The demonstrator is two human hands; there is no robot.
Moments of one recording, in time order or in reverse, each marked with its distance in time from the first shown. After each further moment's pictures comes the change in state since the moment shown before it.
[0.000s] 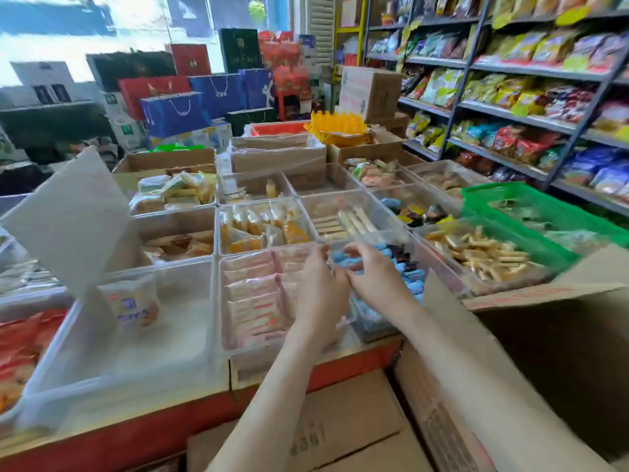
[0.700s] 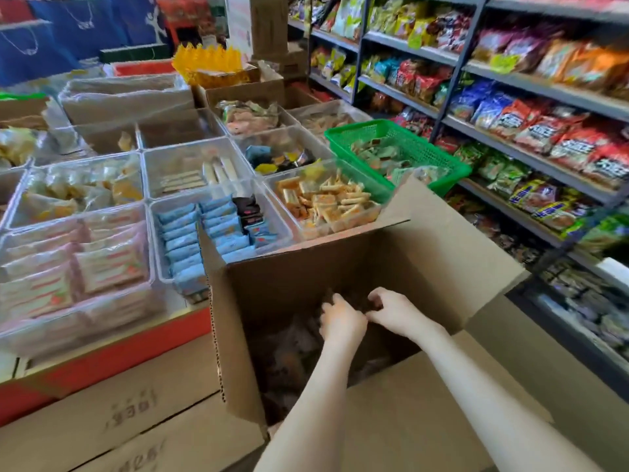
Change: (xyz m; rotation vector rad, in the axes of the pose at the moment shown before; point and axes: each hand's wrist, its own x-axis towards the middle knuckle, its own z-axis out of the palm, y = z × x) left_hand -0.125 0.057 0.441 0.333 -0.522 -0.444; right_hand -0.120 0.399 -0.228 -0.153 -0.329 0.520
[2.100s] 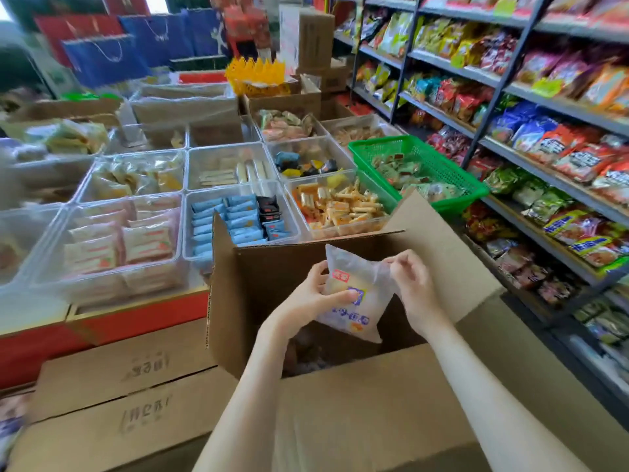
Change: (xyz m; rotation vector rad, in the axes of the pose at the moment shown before) left_hand -0.060 -0.003 -0.061 -0.544 -0.220 0.375; right_hand -0.047 0.012 -0.060 0.755 0.293 -0.476
